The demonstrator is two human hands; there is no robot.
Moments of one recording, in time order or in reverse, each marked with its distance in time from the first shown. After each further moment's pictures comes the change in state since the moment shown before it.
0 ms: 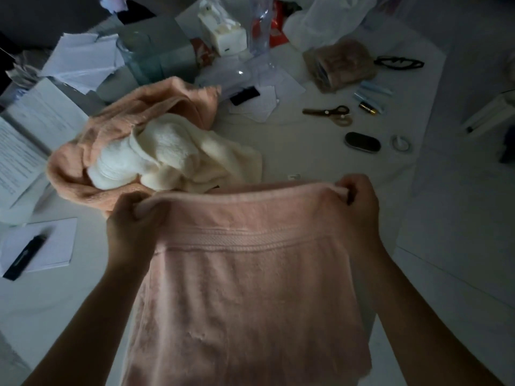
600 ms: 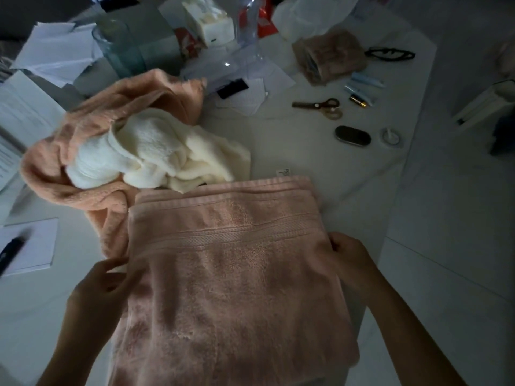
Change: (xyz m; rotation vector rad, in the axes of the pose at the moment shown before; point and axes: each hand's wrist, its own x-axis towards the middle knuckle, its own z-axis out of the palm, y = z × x) left_hand -0.064 -0.046 -0.059 0.341 -0.198 -0.189; right_hand -0.046 0.044 -0.039 -0.256 -0.399 0.431
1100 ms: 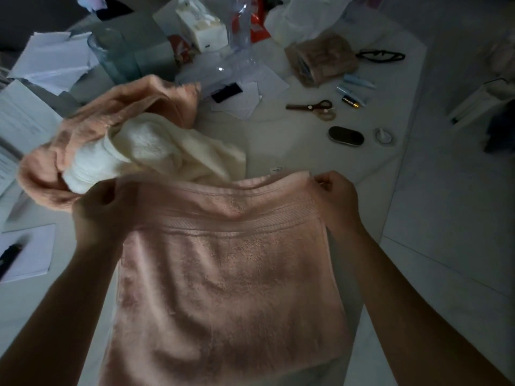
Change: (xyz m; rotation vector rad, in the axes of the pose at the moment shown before) left_hand 0.086 0.090 0.018 -0.132 0.282 0.160; right_hand 0.071 -0.062 0.001 0.088 0.379 -0.236
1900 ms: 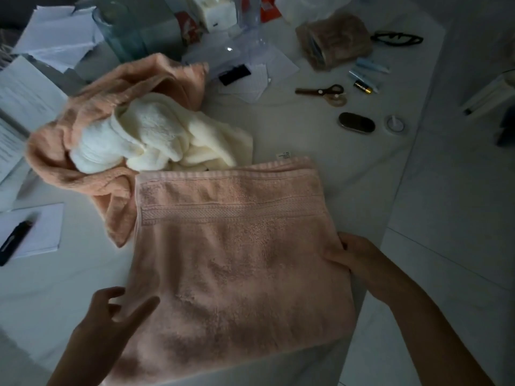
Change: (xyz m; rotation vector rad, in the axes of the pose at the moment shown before) left_hand -0.143 -0.091 -0.078 0.281 -0.372 -0.367; right_hand -0.088 0.046 -0.060 0.126 -0.616 0.382
